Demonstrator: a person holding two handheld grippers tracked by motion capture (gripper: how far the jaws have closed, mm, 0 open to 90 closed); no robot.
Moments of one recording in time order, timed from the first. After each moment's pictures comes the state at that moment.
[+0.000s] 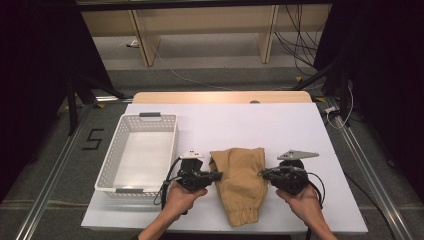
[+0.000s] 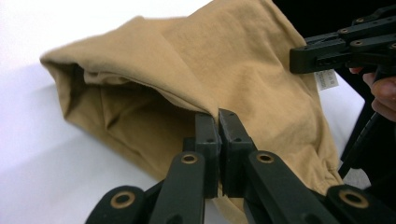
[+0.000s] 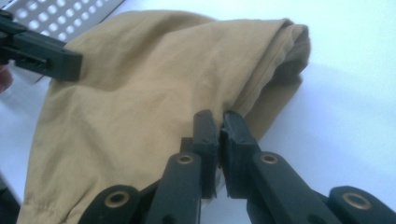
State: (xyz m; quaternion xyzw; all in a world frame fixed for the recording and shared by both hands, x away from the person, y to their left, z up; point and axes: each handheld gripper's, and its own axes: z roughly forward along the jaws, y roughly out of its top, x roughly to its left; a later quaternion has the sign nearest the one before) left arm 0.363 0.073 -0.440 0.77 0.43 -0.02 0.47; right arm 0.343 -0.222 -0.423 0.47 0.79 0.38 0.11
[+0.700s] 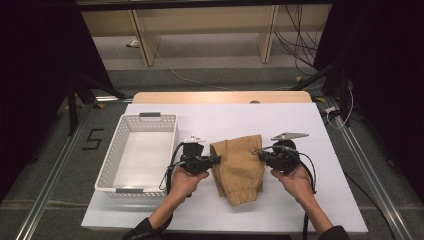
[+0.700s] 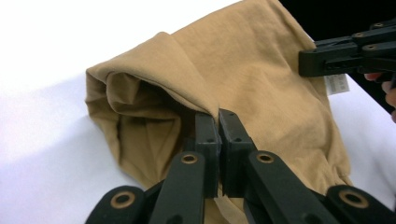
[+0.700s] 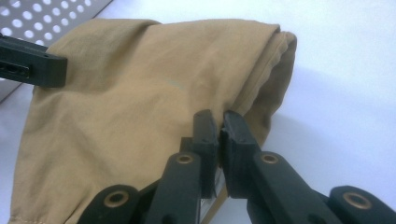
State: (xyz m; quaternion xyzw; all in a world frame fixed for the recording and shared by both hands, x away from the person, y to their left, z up) left arm 0.406 0.070 -0.442 0.76 0.46 0.02 0.46; right arm 0.397 -0.214 -0.424 0.48 0.79 0.37 0.13
